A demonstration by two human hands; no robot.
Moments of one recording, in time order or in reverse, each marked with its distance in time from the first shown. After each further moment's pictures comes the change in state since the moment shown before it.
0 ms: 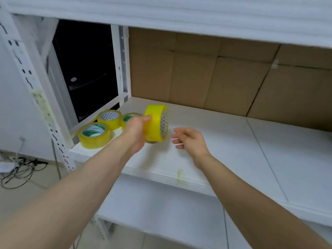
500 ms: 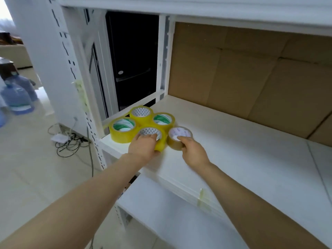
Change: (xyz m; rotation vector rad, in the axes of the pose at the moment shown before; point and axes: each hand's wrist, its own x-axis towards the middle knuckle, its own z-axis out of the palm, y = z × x) left_hand 0.042 -0.050 -0.065 1.810 0.211 0.174; right_hand 0.082 0.049 0.055 -0.900 -0.370 -0.294
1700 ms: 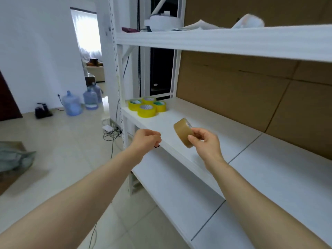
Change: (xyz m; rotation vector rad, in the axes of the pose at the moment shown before) left_hand -0.325 0.294 -0.067 -1.332 0.356 -0.550; right_hand -0.340 0.136 -0.174 0.870 0.095 -0.198
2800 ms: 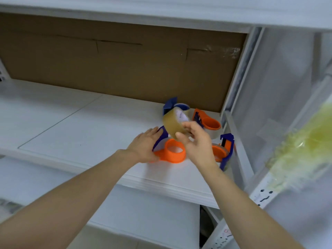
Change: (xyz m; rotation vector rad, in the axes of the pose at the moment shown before) left_hand -0.289 0.013 0.480 1.064 -0.799 0.862; right_hand -0.277 0.057 -0.484 -0.429 0.525 -0.006
